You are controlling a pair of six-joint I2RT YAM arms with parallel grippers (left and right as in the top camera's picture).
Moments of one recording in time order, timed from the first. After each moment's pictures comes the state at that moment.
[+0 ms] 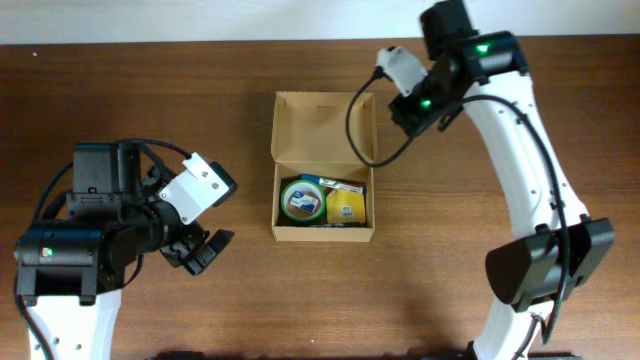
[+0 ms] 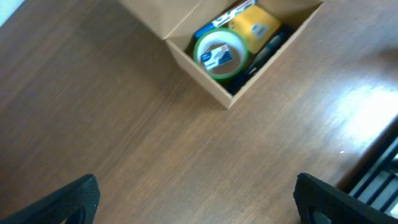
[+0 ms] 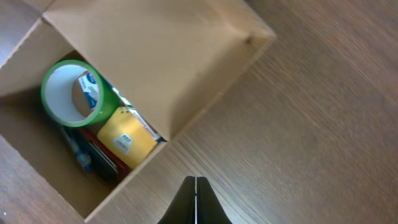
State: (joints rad) left arm -0.02 1.13 1.42 -1.37 0.32 0.76; right arm 0.20 1.98 2.08 -1.36 -0.26 -0.47
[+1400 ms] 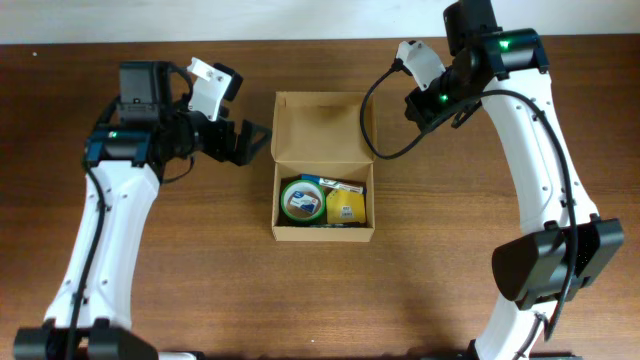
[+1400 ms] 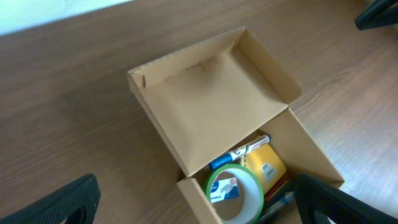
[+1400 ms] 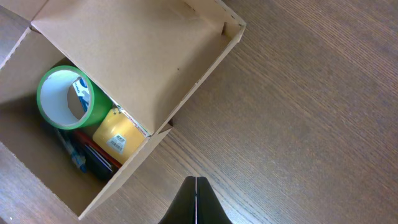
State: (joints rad) left arm -0.02 1.56 1.42 -0.75 0.61 0.28; right arm 0.15 1.98 2.08 -1.36 -0.29 -0.47
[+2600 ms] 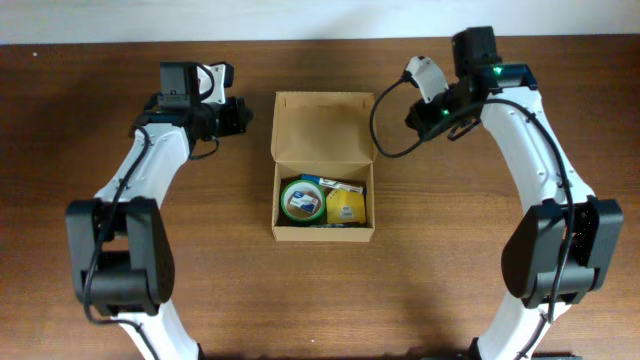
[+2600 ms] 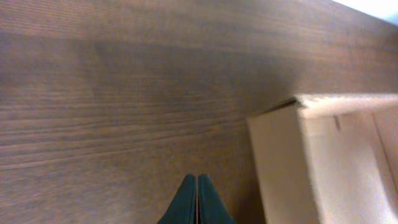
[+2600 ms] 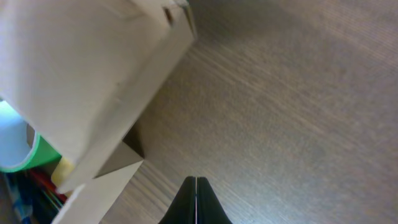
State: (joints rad) left arm -0.02 1.99 1.42 -0.35 0.51 -0.20; right arm 0.06 1.97 1.71 -0.95 -0.41 -0.42
